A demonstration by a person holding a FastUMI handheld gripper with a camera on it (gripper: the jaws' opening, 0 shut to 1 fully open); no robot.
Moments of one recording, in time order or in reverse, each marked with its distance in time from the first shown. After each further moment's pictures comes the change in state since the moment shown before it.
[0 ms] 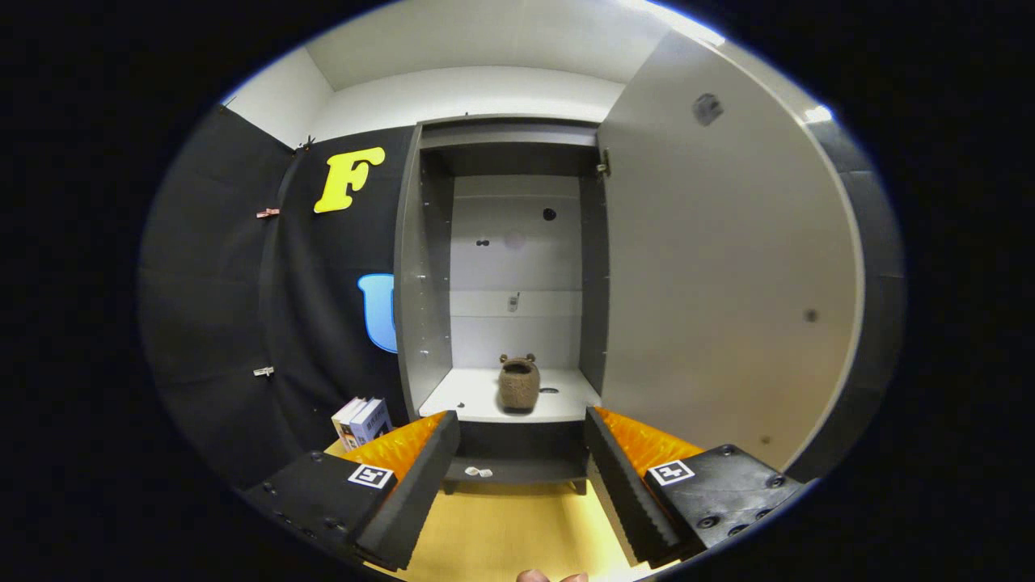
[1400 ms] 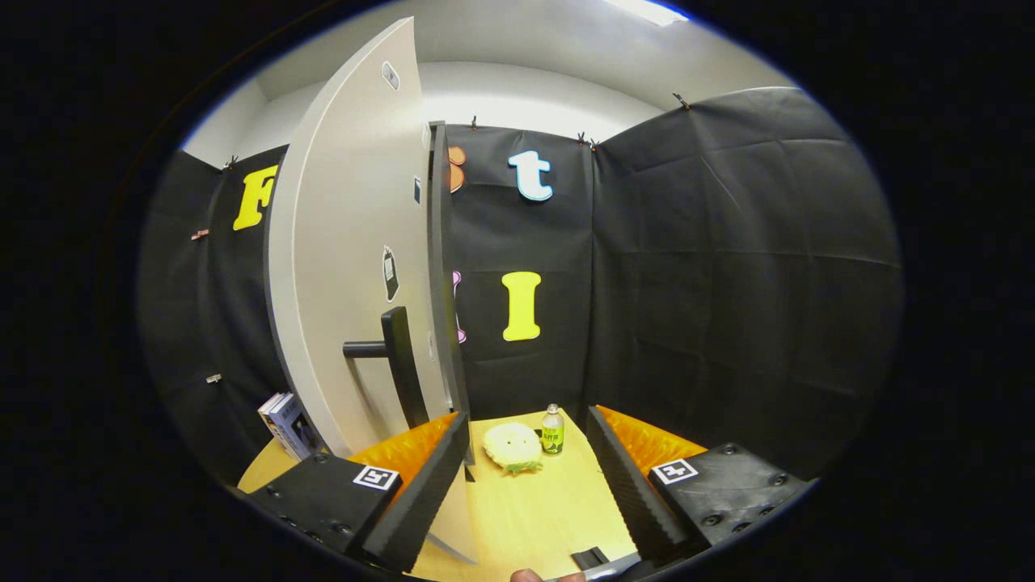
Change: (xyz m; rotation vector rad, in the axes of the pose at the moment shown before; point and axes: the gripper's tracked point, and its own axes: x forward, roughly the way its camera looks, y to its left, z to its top) arm -0.028 -0.224 0.030 0.056 0.091 -0.202
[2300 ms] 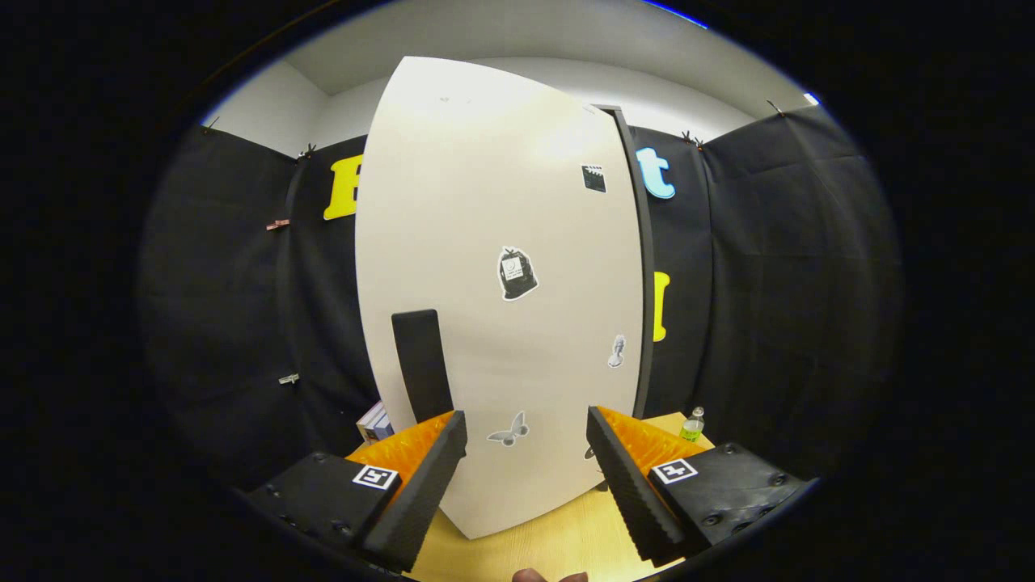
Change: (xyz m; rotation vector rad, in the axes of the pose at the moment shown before) arm 0.020 0.256 -0.012 -0.024 -0.002 0.291
